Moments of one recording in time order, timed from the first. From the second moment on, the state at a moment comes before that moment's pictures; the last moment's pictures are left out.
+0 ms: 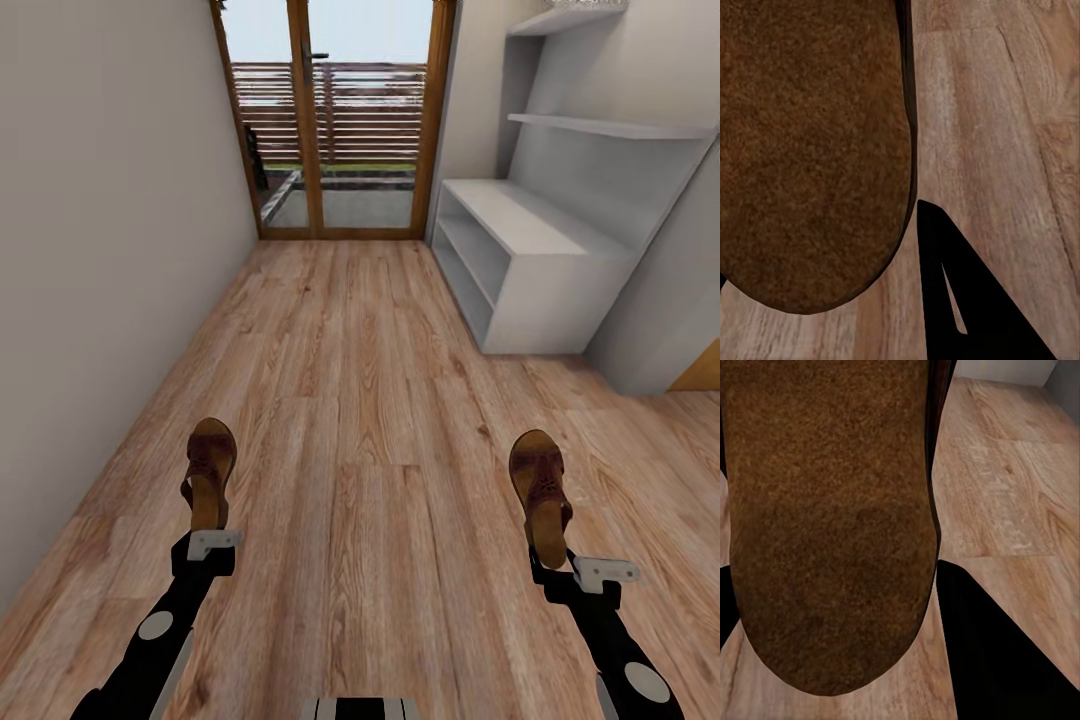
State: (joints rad) left arm -0.28 0.04 0.05 -1.08 -0.06 -0.01 0.01; right arm -0.11 -0.08 -0.24 -1.27 0.07 -0.05 0.05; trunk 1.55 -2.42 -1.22
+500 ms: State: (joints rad) left arm -0.28 0.04 0.05 -1.08 -0.06 -0.01 0.01; right arm -0.11 -0.08 -0.24 -1.27 0.07 -0.05 0.05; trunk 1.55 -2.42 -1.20
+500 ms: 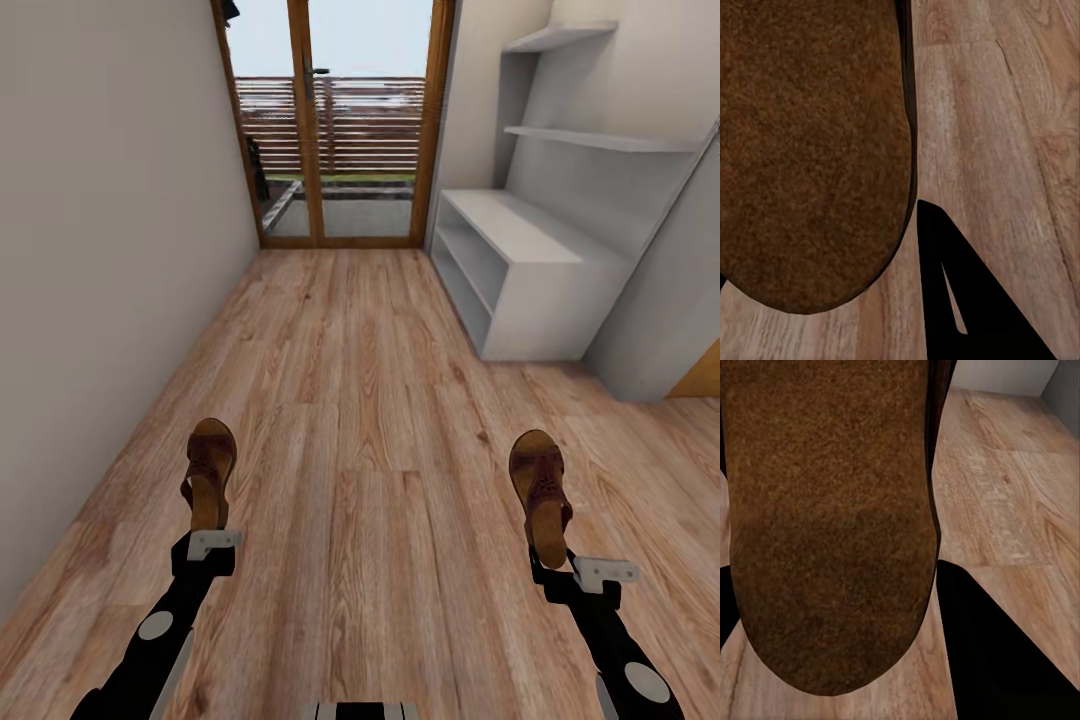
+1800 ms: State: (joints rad) left arm -0.28 0.04 0.05 -1.08 -0.06 -0.01 0.01; right arm -0.11 -0.08 -0.24 -1.27 0.07 -0.05 0.05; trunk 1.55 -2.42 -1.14
